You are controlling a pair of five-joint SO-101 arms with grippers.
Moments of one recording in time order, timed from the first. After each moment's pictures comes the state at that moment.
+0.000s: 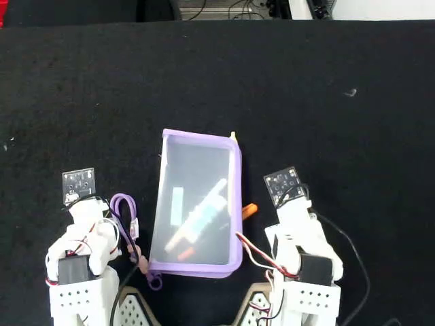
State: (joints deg) left arm -14.5 -104.0 96.0 72.7 -0.4; right arm 8.7 -103.3 96.4 75.3 27.0
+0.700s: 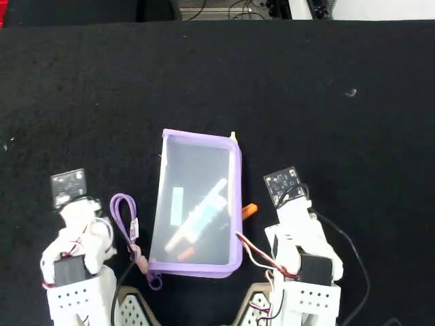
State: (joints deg) left arm -21.7 -104.0 96.0 72.7 -0.4; right arm 8.7 -103.3 96.4 75.3 27.0
